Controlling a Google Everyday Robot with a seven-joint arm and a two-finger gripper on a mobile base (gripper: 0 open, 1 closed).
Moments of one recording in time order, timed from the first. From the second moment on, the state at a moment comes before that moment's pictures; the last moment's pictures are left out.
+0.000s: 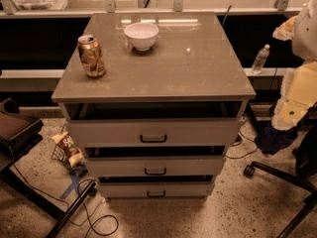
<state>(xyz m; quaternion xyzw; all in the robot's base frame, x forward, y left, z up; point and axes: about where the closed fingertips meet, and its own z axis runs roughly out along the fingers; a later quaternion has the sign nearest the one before) 0.438 -0.214 0.984 -0.60 0.78 -0.04 0.17</state>
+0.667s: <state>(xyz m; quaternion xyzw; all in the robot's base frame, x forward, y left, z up) 0.441 -0.210 0.969 -0.59 0.78 -0.03 0.20</state>
